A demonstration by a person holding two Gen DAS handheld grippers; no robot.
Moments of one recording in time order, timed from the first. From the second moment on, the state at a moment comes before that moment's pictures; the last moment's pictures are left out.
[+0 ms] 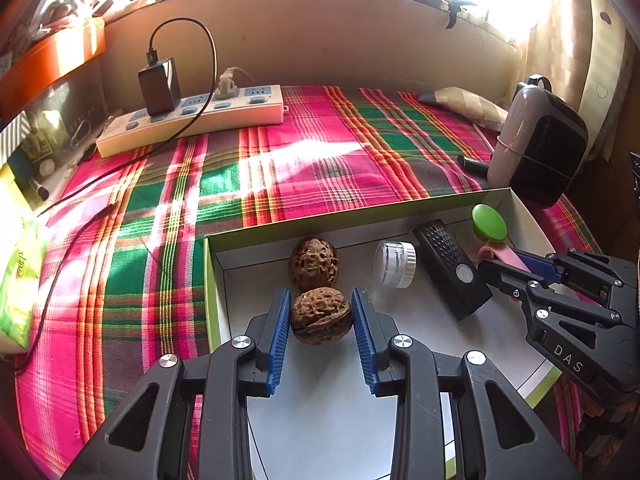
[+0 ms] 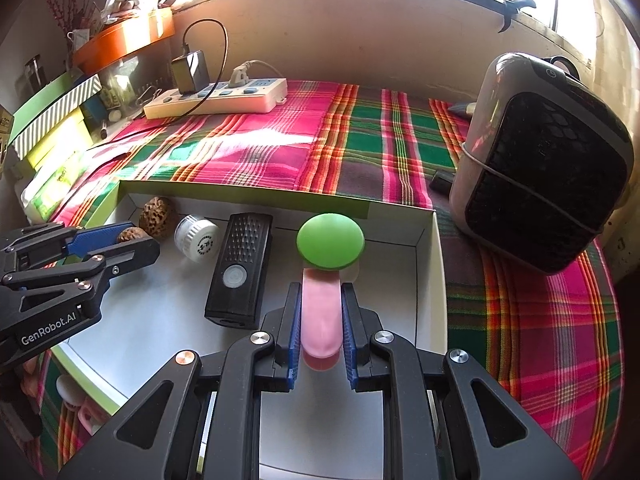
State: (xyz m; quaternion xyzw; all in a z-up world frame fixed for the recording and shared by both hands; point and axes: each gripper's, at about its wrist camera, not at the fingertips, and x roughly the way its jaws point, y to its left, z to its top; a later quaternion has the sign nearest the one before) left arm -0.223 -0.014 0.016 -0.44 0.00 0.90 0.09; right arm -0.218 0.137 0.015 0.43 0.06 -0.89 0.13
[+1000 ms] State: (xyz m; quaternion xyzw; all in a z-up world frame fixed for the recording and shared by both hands) left arm -0.225 -0.011 0.014 -0.44 0.01 0.90 0.07; right arm -0.219 0.133 0.014 0.42 0.06 -0.90 0.13
